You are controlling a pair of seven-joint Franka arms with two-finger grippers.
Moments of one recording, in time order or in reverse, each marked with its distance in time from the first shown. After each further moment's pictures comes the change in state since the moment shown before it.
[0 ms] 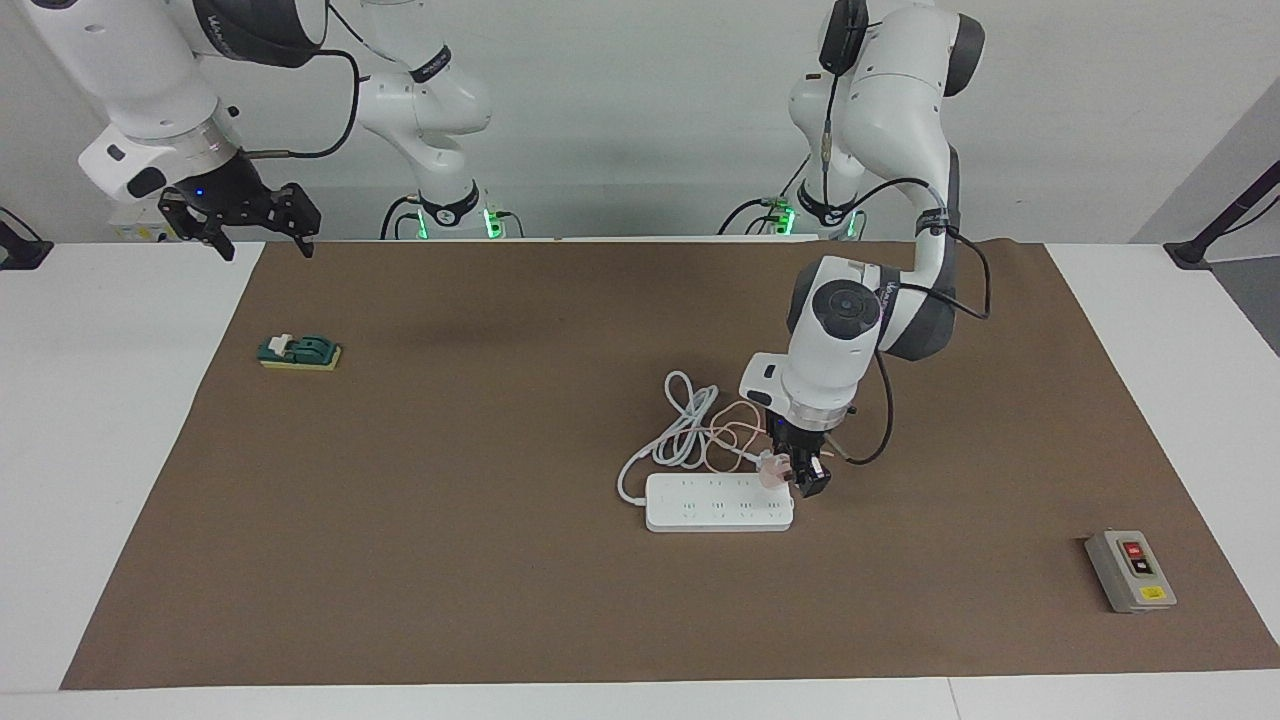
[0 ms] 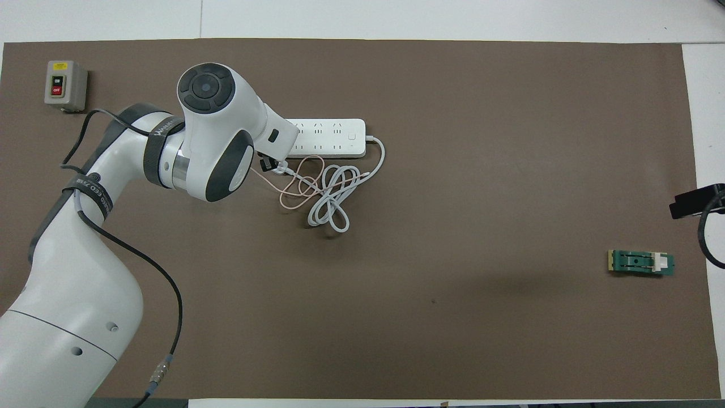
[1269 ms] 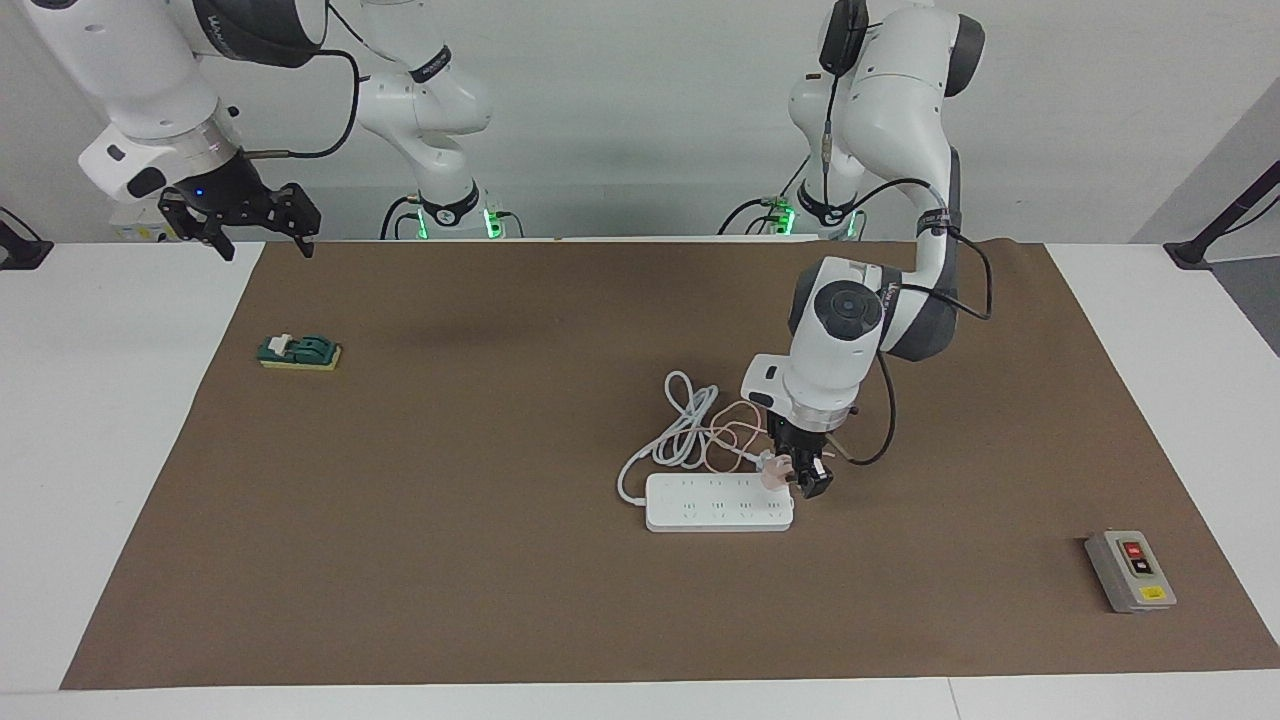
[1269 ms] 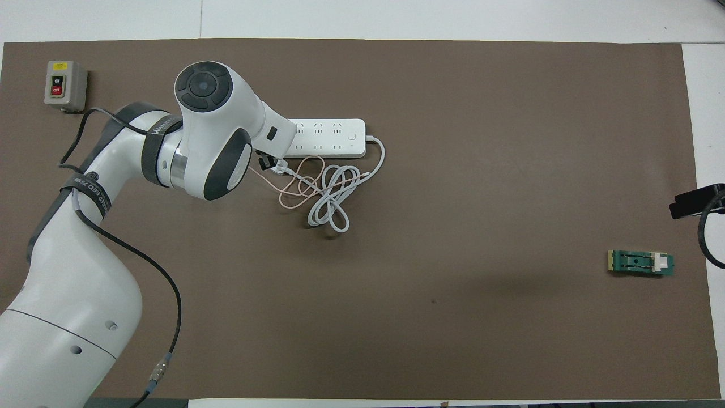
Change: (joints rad) left arm 0.000 0.003 0.005 0.007 -0.001 -0.001 -0.030; right arm 0.000 0.000 0.000 0.000 0.000 0.000 0.000
